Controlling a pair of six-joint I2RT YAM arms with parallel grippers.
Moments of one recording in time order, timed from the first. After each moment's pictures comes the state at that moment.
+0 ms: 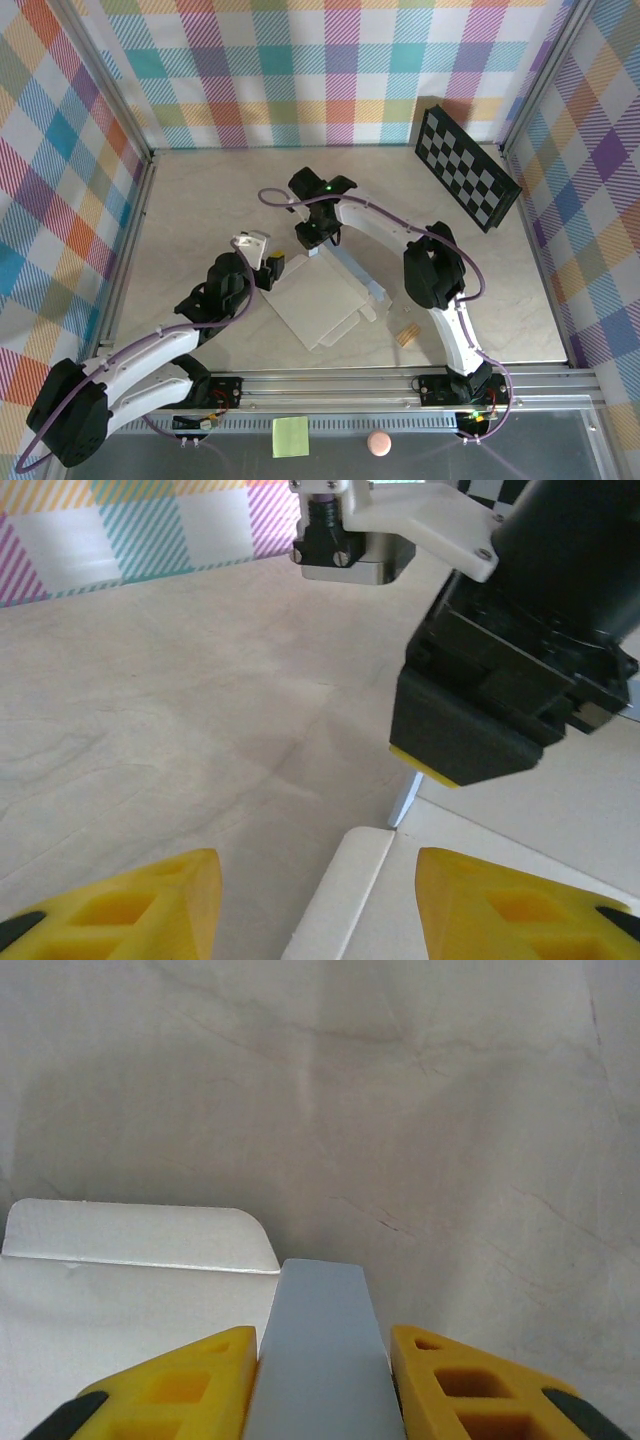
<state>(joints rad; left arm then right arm) -0.61 0.94 0.41 0.17 -0.21 -0.12 0.78 2.18 1.97 -1.03 -0.02 -0.05</state>
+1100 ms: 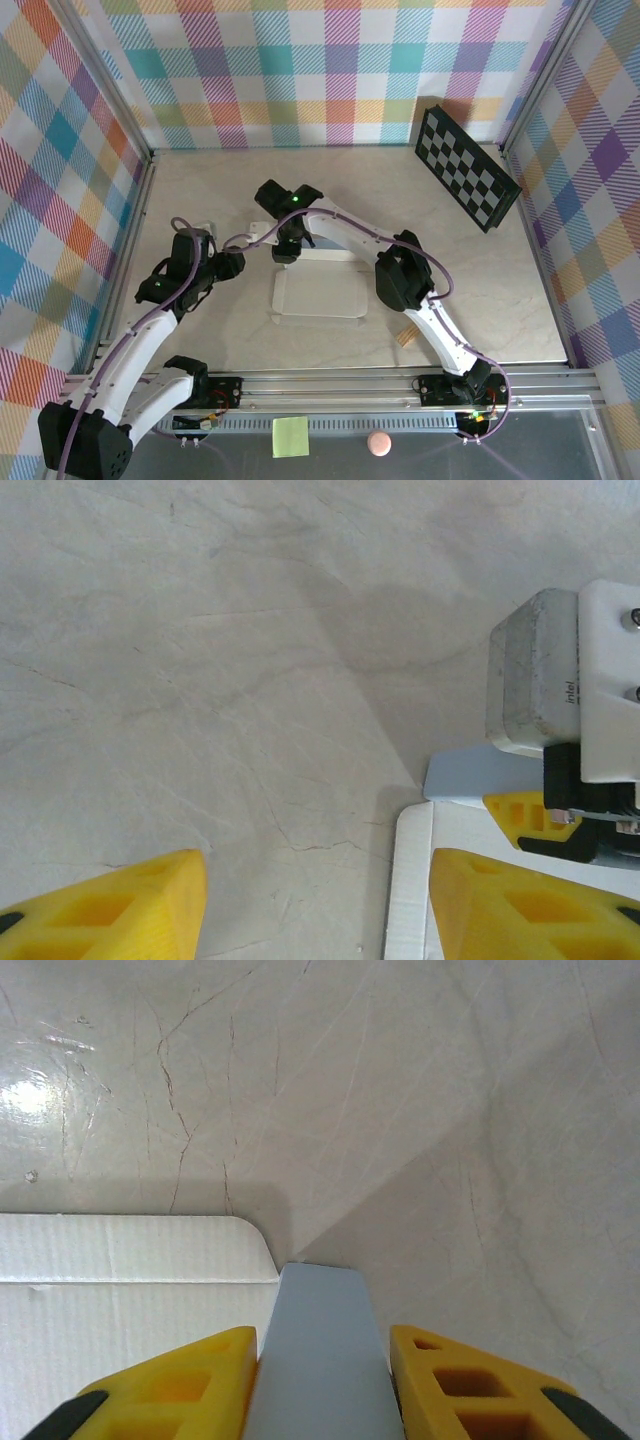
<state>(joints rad) -0.25 0.88 0.71 -0.59 -0.03 -0.48 0.89 2.39 2.27 -1.14 -0.10 -0.72</state>
